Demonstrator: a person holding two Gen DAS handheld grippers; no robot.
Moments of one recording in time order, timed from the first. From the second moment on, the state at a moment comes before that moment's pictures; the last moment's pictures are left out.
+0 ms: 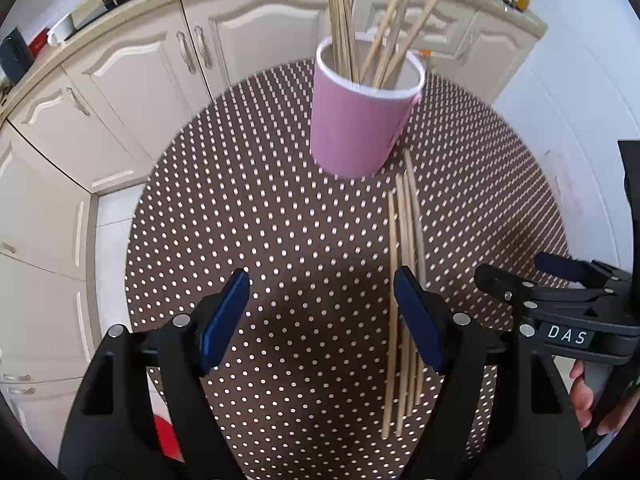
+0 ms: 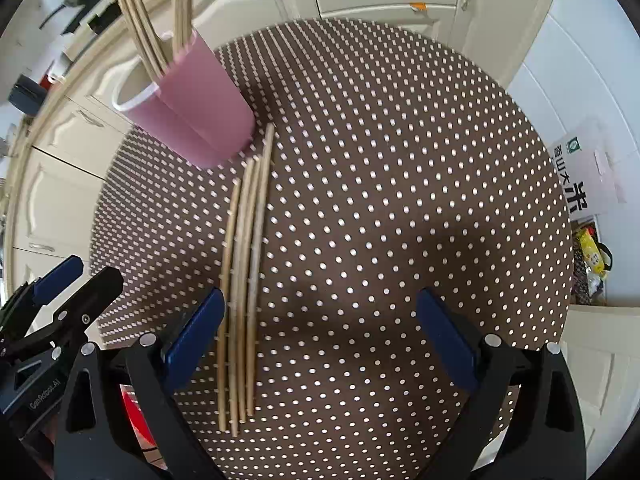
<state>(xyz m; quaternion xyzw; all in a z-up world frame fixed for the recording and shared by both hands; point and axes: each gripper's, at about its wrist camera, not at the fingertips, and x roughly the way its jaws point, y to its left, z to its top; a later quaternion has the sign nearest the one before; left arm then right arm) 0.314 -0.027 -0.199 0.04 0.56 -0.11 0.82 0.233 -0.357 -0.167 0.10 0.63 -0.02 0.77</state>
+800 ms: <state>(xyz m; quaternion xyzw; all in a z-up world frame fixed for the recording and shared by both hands) 0.340 -0.025 -0.258 0.04 0.62 -0.12 0.77 0.250 -0.302 -0.219 0.06 0.66 -0.01 0.75</state>
